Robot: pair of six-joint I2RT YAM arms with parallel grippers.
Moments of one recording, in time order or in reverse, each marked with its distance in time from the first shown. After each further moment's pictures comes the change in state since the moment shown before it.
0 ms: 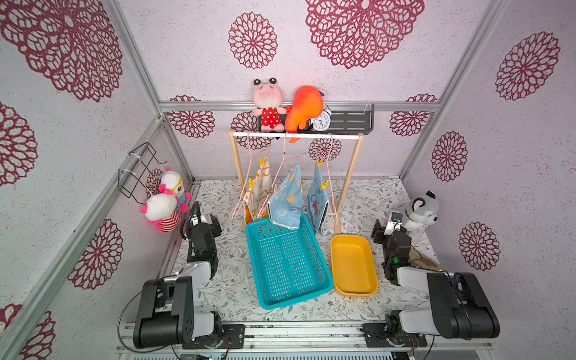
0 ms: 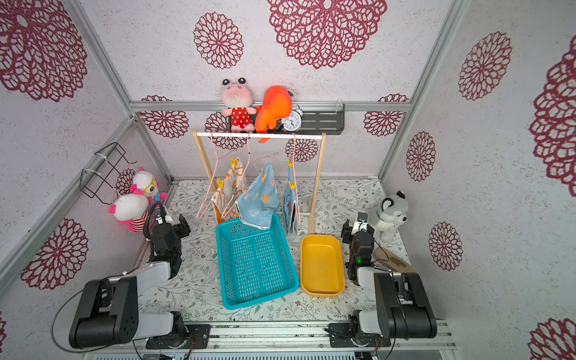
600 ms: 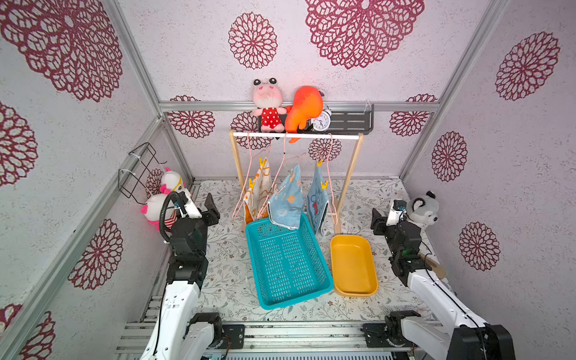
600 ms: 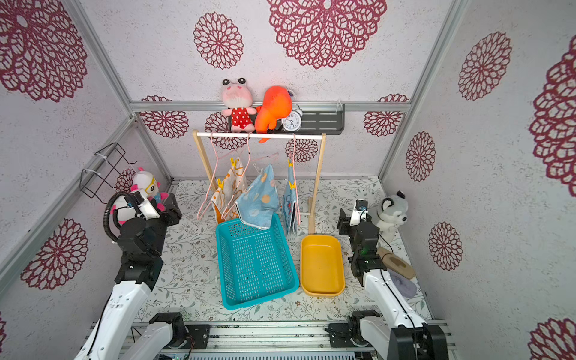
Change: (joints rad) left arm -0.079 -0.456 0.275 -0.513 0.222 -0.112; right arm 0.077 -0.318 0.194 -0.488 -0.159 0.031
